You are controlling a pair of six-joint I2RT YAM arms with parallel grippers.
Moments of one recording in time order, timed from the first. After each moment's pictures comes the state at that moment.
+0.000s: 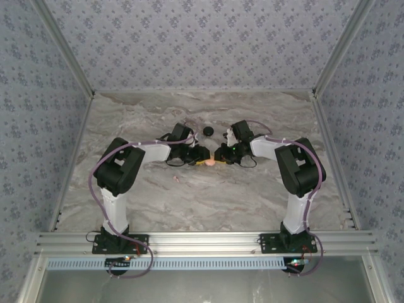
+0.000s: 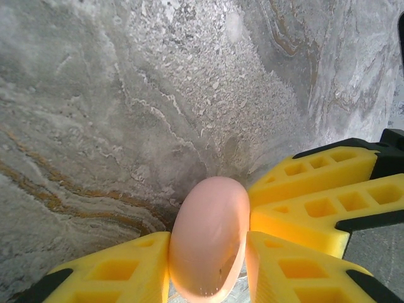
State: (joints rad) left arm -0.58 1.98 1.12 -0.05 0.60 -0.77; right arm 0.42 1.90 1.08 -0.27 -0.57 0.54
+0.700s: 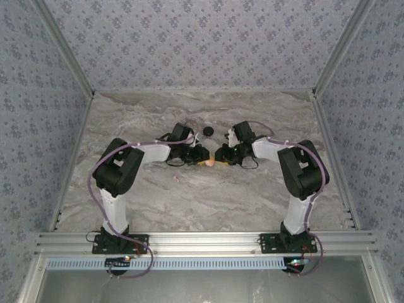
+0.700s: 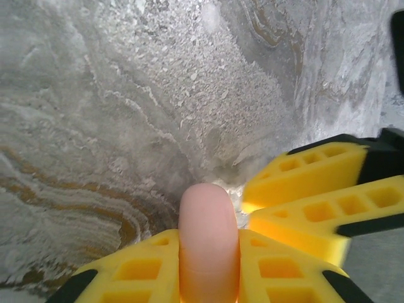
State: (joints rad) left arm -0.58 1.96 1.12 -0.07 0.60 -0.74; right arm 0.41 1.84 1.04 -0.27 -0.56 0.53
